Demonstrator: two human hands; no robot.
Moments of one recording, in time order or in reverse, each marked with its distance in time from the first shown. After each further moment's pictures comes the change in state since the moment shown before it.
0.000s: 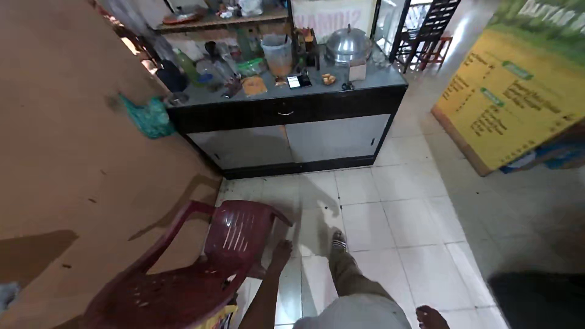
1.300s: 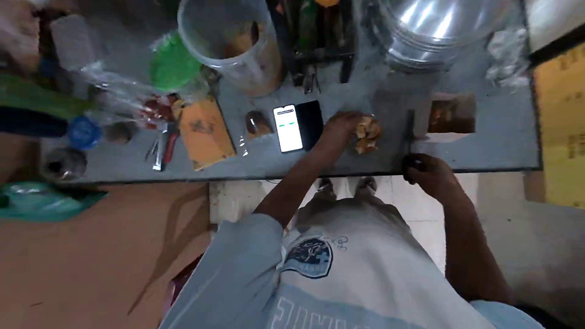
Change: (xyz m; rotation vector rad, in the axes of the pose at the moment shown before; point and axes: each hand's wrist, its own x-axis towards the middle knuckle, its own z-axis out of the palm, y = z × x) left_hand 0.628 0.792 -0.071 0.592 -0.041 0.984; right_hand 0.271 -1.065 -0.238 -0.287 0.042 -0.537
